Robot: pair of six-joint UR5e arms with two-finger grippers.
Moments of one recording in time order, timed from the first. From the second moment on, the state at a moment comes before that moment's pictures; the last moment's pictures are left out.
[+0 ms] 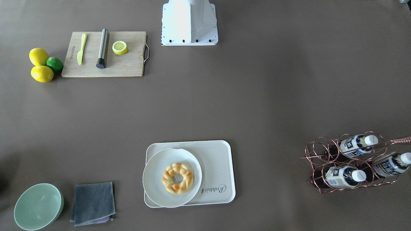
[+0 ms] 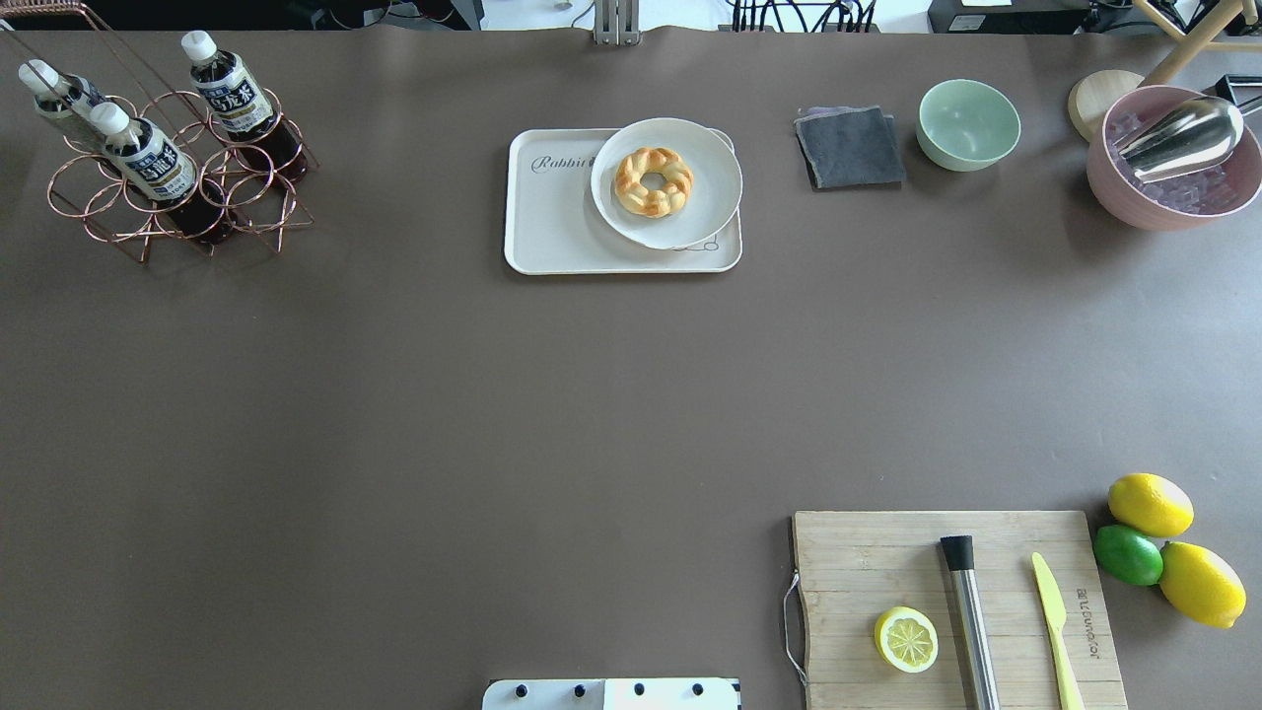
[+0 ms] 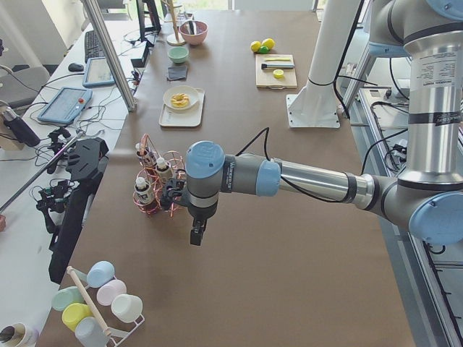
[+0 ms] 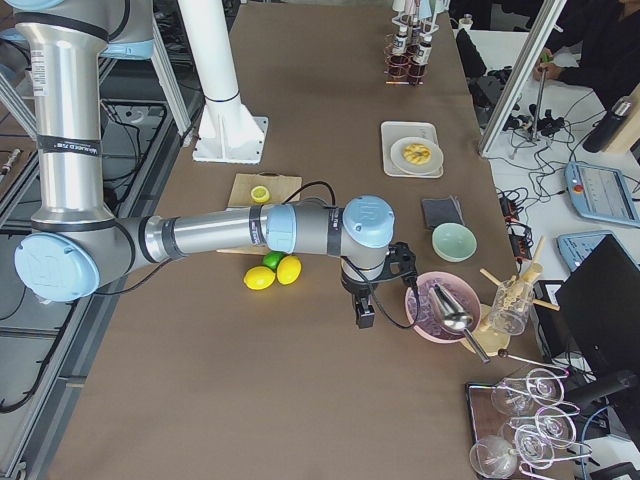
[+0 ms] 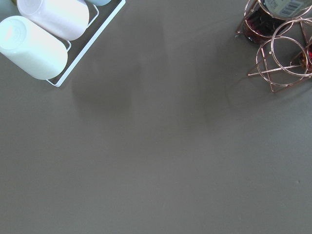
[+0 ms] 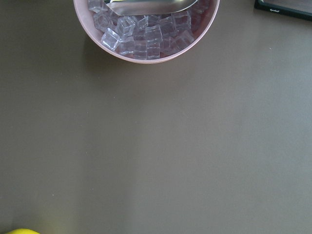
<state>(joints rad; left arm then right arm) -1.64 -1.51 -1.82 -1.51 -2.31 0.09 1.62 -1.60 1.79 -1.77 2.35 -0.26</state>
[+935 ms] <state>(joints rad) -1.61 -1.52 -1.81 -1.52 -2.31 0.10 1.62 -1.61 1.78 -1.77 2.35 -0.23</state>
